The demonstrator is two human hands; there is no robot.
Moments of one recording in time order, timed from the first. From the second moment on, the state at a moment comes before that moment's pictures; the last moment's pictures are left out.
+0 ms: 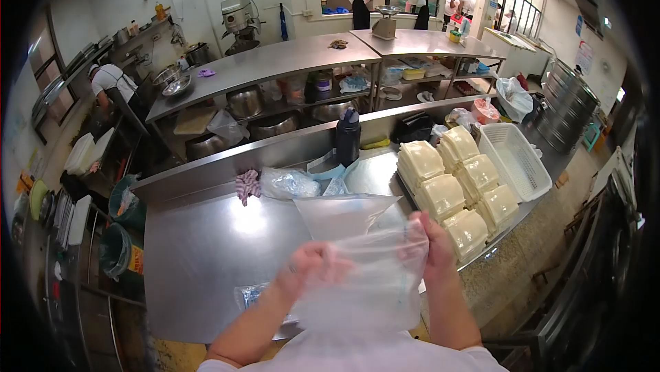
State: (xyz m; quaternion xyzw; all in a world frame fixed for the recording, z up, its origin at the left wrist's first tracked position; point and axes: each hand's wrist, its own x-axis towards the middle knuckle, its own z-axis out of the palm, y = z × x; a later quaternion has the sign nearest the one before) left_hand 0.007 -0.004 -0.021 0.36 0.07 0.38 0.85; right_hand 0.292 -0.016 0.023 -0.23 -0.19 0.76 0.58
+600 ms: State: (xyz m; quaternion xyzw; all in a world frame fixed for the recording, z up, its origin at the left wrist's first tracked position) left_hand -0.019 0.093 -0.144 0.18 0.25 0.35 0.88; right_hand 0.252 0.108 -0.110 -0.50 -0.35 0.64 0.47
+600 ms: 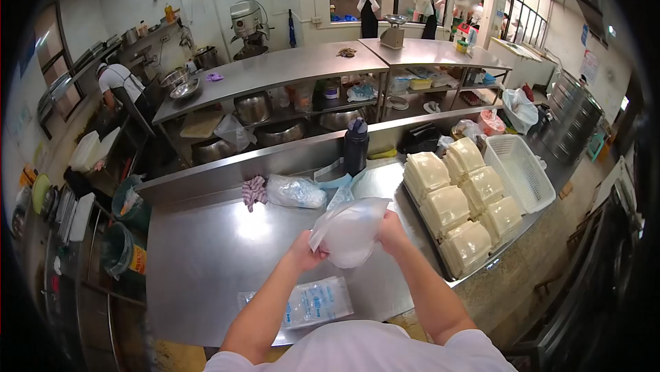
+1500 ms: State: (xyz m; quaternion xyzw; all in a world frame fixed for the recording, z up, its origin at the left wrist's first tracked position) left_hand -0.059 -0.084 -0.200 0.67 0.60 0.38 0.22; right_hand 0.168 -0.045 -0.257 -0.61 -0.65 0.46 0.04
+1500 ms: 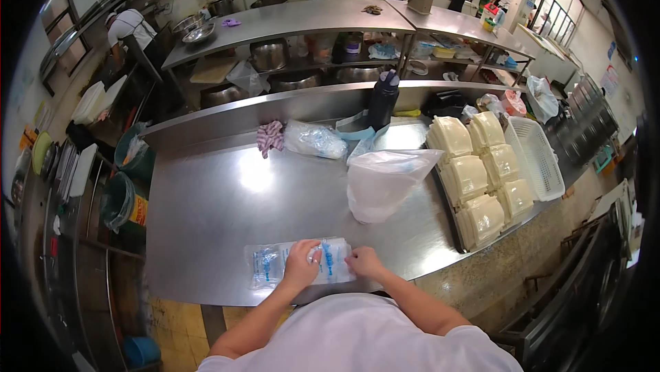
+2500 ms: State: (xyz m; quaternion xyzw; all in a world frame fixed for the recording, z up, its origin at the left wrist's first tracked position) left_hand 0.041 -0.045 -0.064 0.61 0.36 0.34 0.61; right_hand 0.243 -0.061 -0.054 -0.55 -0.63 0.40 0.38
